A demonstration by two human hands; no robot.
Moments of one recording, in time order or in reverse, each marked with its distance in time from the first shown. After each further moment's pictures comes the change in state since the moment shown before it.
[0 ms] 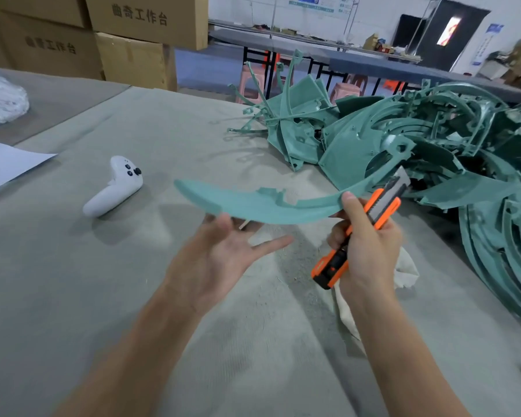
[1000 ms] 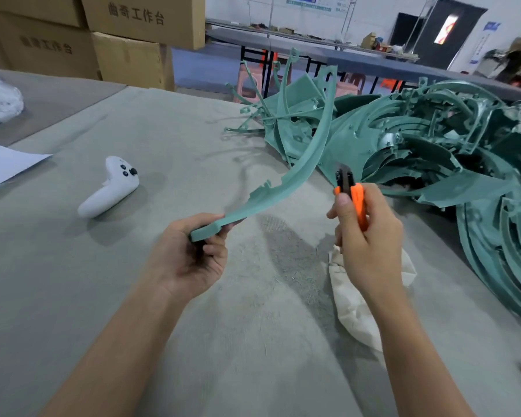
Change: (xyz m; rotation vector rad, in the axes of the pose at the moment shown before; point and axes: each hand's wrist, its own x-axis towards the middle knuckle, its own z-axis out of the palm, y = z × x) left_hand 0.006 0.020 -0.011 -0.484 0.644 -0.424; right_hand 0.010 -0.002 -0.021 -0.695 -0.233 -0.559
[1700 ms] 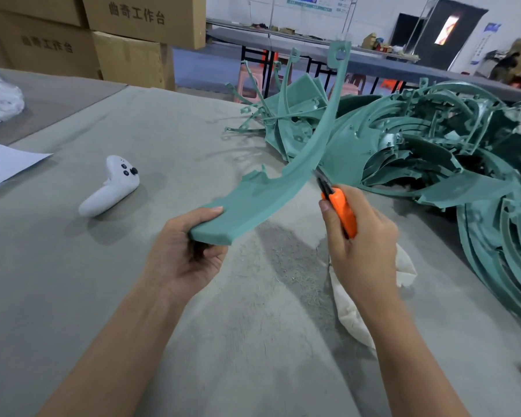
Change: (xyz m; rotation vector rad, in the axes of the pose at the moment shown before) left_hand -0.009 -0.003 0.011 0.127 -0.005 0.217; right_hand -0.005 0.004 0.006 -0.286 0.030 -0.221
